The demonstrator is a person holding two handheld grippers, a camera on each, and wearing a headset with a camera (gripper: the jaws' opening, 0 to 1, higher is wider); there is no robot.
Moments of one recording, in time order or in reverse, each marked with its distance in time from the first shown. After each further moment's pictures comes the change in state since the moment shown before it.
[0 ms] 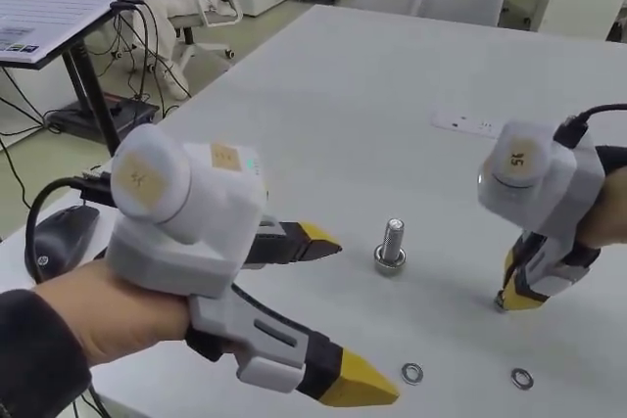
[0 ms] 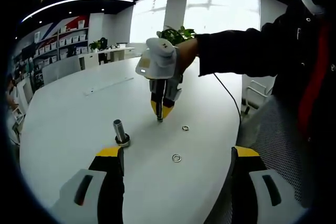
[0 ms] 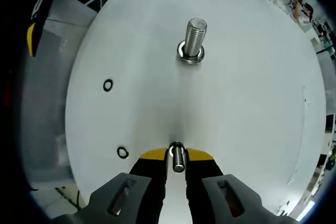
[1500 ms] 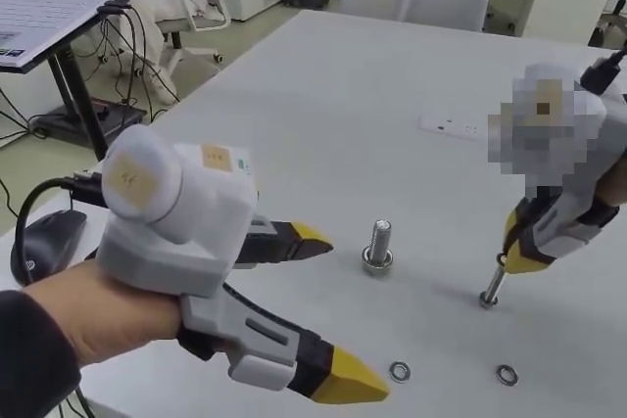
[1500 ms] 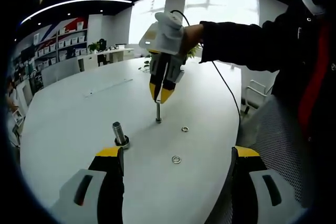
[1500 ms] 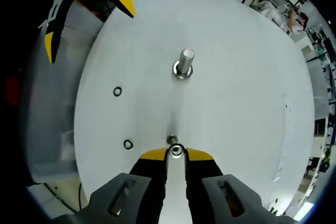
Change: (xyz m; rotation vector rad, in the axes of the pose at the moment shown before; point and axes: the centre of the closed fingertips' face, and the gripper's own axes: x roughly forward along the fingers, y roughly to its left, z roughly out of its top) left arm 0.001 -0.001 0.002 0.013 -0.004 -0.003; right arm -0.050 -0.005 0.007 -0.027 -0.044 -0.072
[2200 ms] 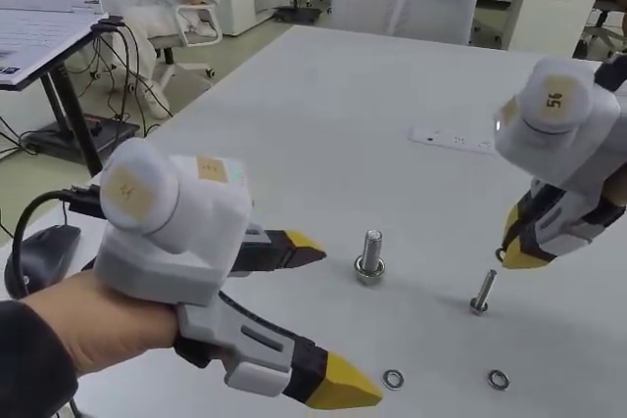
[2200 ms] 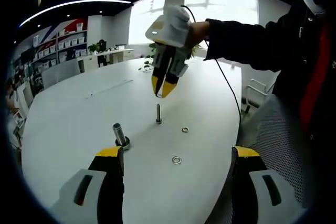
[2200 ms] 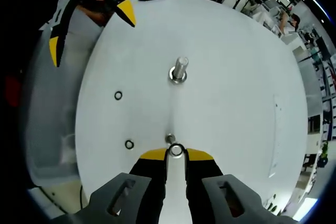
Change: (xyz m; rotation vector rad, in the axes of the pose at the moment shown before) left arm -0.001 0.002 0.002 0.011 0.001 0.007; right arm -0.019 -0.001 0.003 0.020 -0.044 -0.060
